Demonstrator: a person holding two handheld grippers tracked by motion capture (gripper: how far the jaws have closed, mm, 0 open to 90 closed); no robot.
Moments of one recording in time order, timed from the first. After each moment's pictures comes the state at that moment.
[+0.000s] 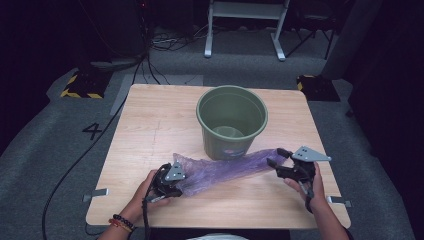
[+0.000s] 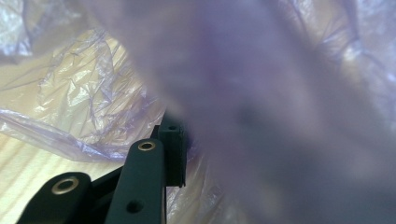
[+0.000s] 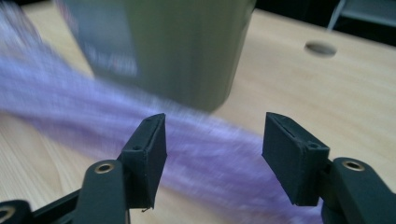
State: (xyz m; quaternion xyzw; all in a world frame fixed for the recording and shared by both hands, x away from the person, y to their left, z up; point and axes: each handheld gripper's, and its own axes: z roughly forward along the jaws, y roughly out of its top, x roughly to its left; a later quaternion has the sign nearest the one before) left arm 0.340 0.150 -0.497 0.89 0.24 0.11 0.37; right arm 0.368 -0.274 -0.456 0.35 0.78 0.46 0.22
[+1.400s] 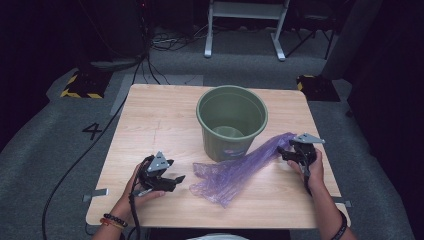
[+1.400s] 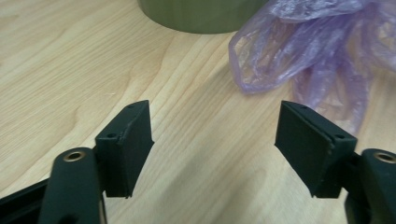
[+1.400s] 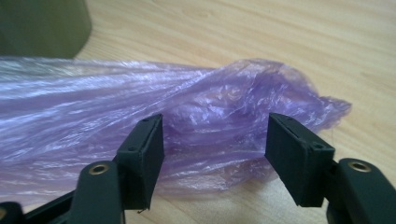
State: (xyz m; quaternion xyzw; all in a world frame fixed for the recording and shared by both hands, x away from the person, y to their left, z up) left arm 0.355 0.181 -0.483 0.85 0.30 0.13 0.42; right arm 0.446 -0.317 -0.495 0.45 0.77 0.37 0.26
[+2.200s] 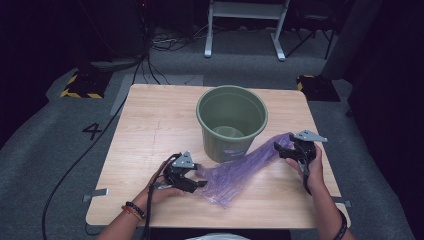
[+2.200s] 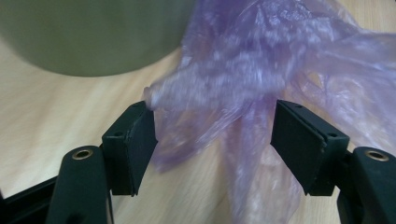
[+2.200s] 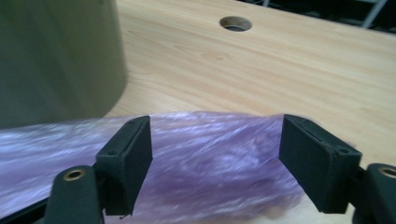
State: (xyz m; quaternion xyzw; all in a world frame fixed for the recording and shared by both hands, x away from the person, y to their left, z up) left arm 0.372 0.121 -0.489 0.88 0.21 0.04 0.43; right arm 0.437 -0.300 -0.467 0.45 0.75 0.40 0.28
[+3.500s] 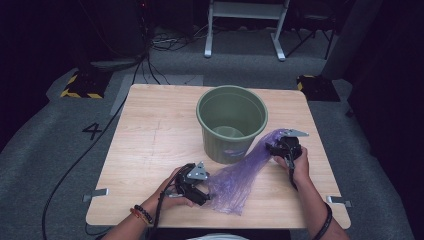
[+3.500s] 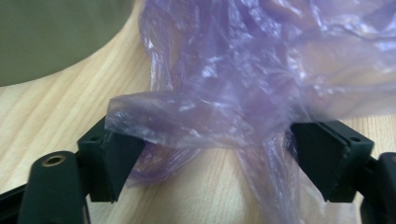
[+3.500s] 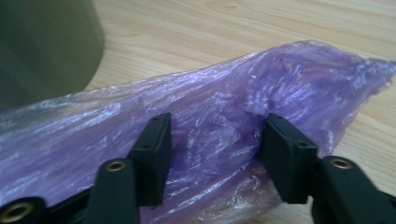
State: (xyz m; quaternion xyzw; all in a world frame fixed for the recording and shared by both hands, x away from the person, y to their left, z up) left arm 0.354 0.091 -0.501 0.90 0.17 0.04 0.40; right arm 0.466 -0.274 -0.501 0.49 0.77 0.35 0.23
